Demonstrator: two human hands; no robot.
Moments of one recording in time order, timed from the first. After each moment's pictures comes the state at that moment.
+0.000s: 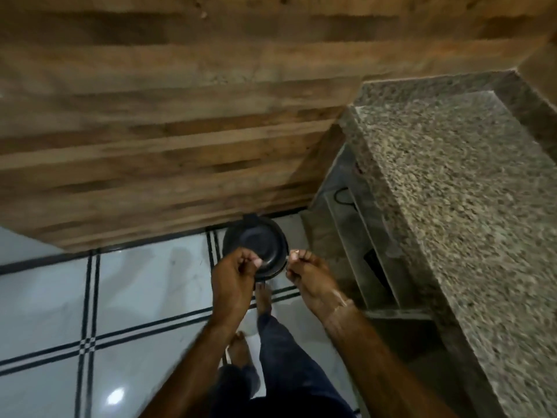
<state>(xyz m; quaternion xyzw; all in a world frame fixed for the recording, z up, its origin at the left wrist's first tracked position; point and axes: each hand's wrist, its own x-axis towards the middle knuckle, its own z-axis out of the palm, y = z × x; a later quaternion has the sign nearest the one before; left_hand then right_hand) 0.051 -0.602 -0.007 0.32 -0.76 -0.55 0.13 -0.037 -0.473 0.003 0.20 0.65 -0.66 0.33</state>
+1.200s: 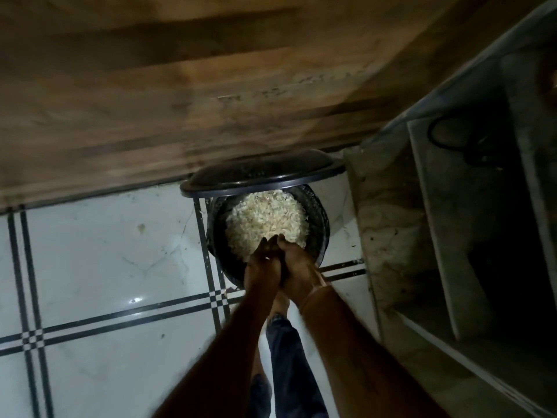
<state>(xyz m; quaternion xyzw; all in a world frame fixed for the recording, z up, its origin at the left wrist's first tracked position) -0.124 -0.648 -0.463 0.60 -0.45 -0.65 -0.13 -0.176 -0.590 -0.458 0.42 0.50 -0.59 0.48</state>
